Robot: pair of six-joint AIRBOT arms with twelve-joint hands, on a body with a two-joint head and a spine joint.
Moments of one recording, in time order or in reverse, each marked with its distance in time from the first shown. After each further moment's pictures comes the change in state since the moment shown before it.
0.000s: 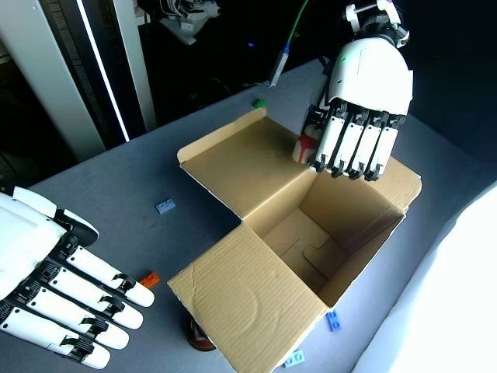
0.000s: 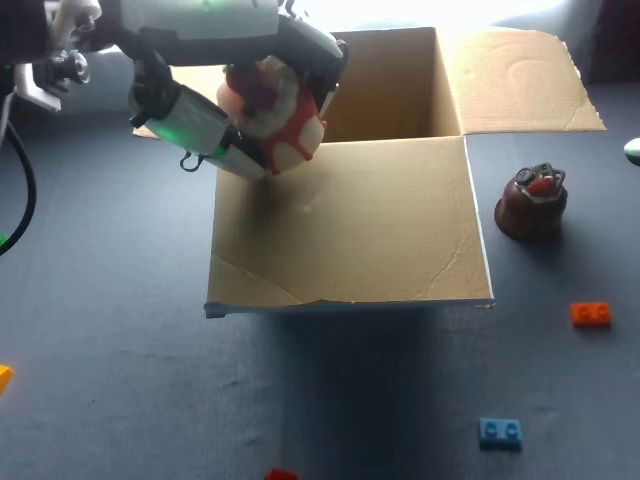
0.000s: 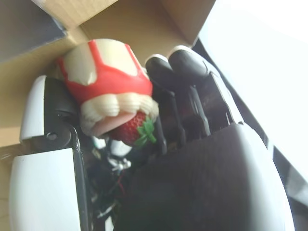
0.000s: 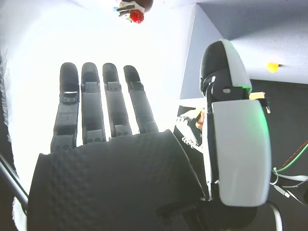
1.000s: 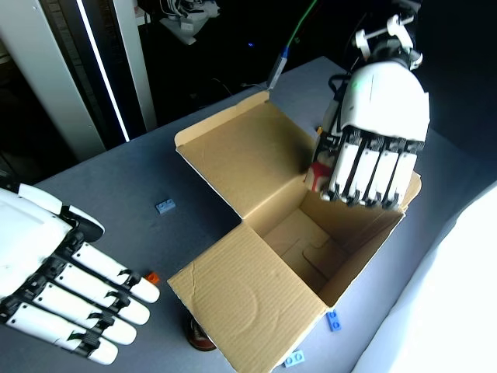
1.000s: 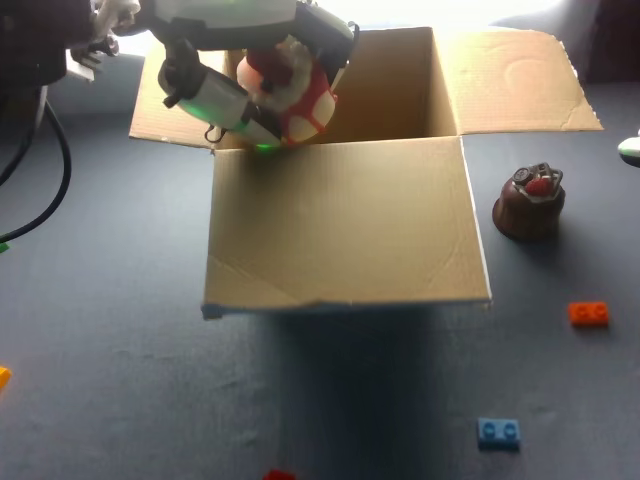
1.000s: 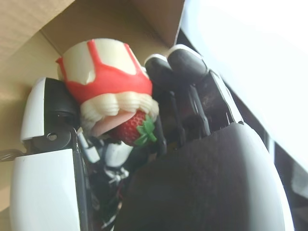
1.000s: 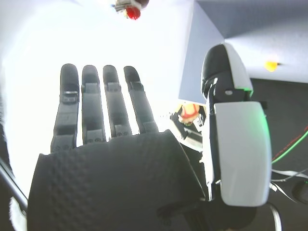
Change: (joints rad) left arm 0.055 -0.141 0.209 -0.257 -0.049 0.319; right arm 0.000 -0.010 -0.001 0.000 0.009 -0.005
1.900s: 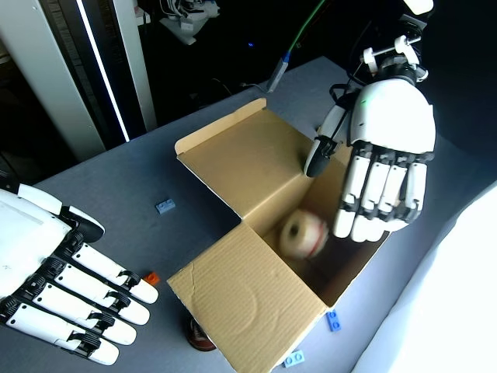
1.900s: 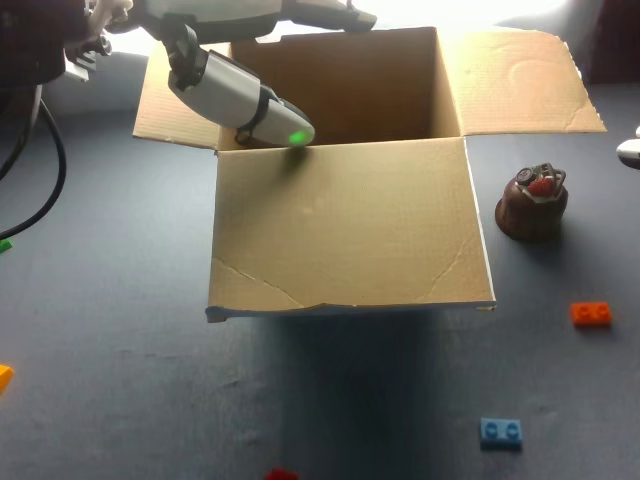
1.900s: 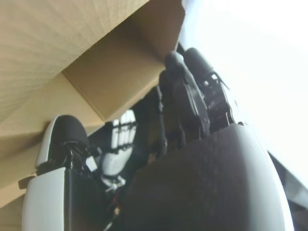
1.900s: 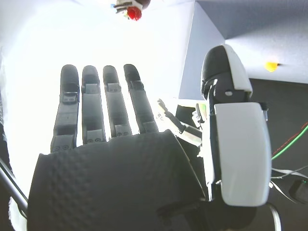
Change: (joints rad) left arm 0.031 -0.022 0.057 -0.094 -0.016 0.063; right arm -0.002 0.000 0.000 0.000 0.005 -0.002
